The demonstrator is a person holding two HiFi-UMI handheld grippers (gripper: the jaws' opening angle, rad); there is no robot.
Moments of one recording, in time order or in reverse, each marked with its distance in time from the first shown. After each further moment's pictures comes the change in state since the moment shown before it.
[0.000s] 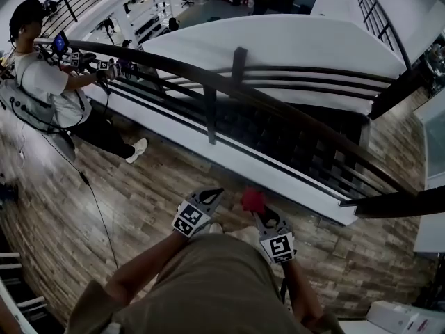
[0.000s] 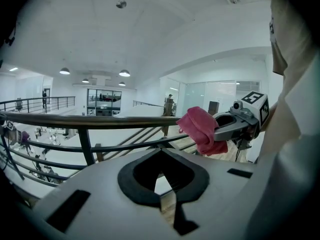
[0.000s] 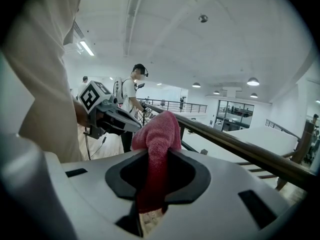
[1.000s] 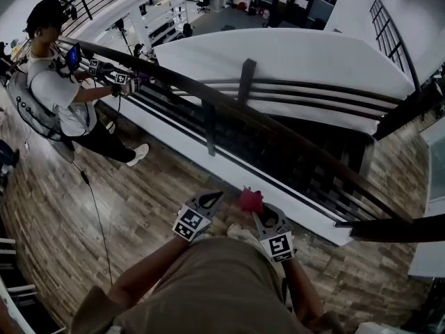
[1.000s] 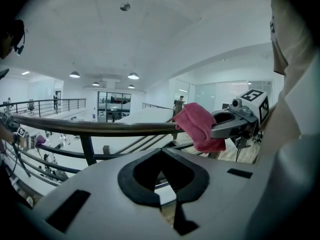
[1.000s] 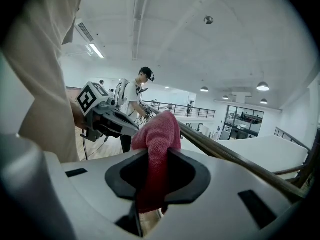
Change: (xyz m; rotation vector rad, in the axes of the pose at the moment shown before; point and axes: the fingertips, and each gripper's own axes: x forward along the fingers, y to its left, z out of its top) left arm 0.060 0.022 0.080 -0.034 -0.023 0.120; right arm 0.015 -0.108 0.053 -0.071 -0.049 0.090
